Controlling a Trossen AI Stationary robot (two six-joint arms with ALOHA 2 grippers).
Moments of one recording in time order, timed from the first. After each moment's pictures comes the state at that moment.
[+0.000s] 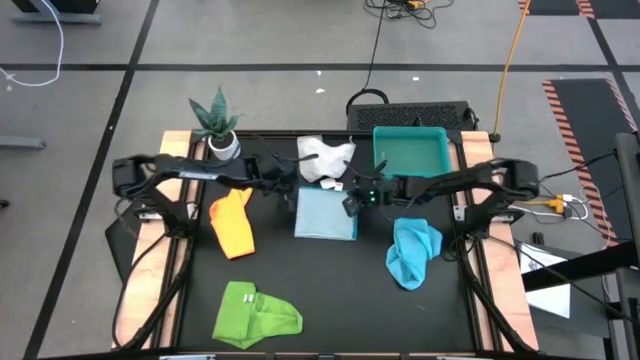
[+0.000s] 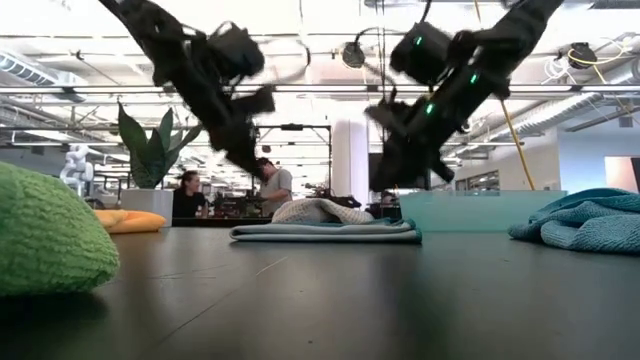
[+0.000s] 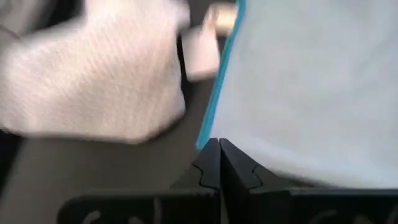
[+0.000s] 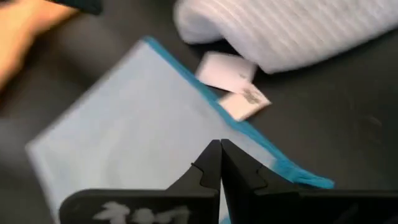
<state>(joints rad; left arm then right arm) 0.31 1.53 0.86 -0.18 -0.03 0.21 -0.18 1.55 0.74 0.05 0.17 0.64</state>
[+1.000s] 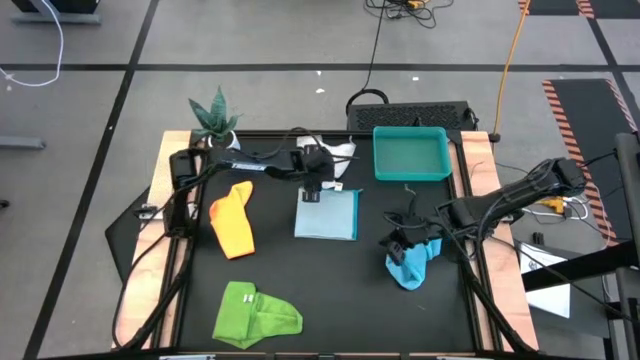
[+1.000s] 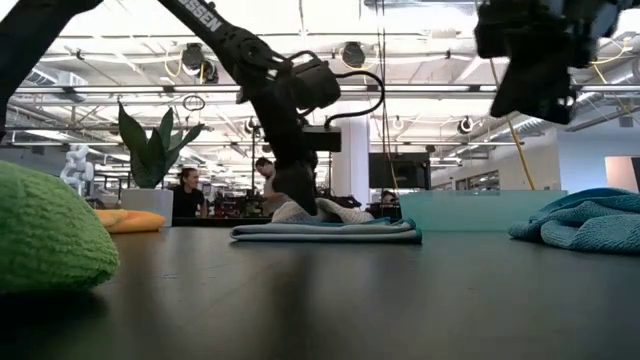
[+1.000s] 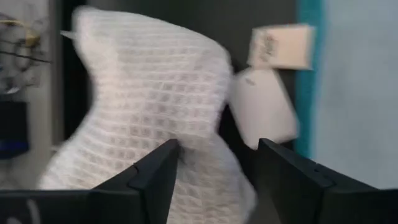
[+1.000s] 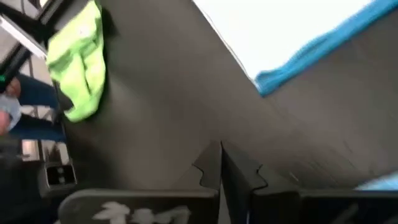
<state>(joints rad) 0.31 2.00 1.36 -0.38 -0.26 0.50 0.33 1.07 0.66 -0.42 0.16 0.98</state>
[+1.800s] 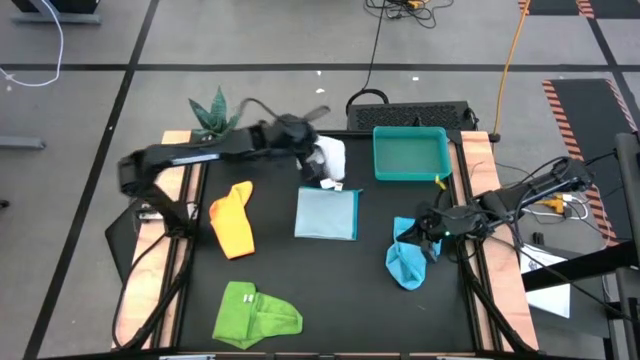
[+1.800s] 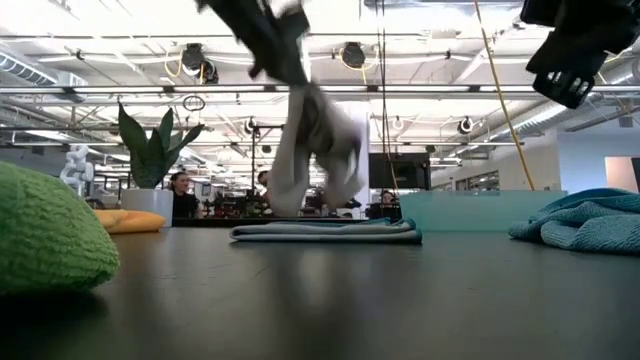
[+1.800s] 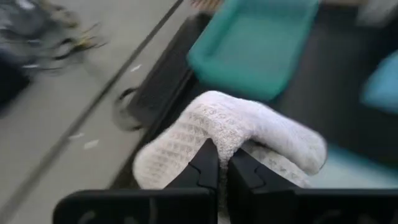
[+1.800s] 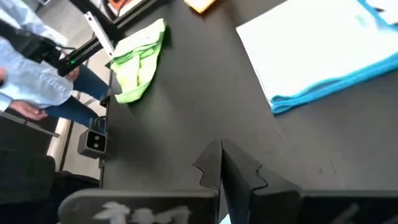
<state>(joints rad) 0.32 1.56 1.38 -0.45 -0.18 0.00 0.39 0.68 0.52 -0.41 0.19 0.74</state>
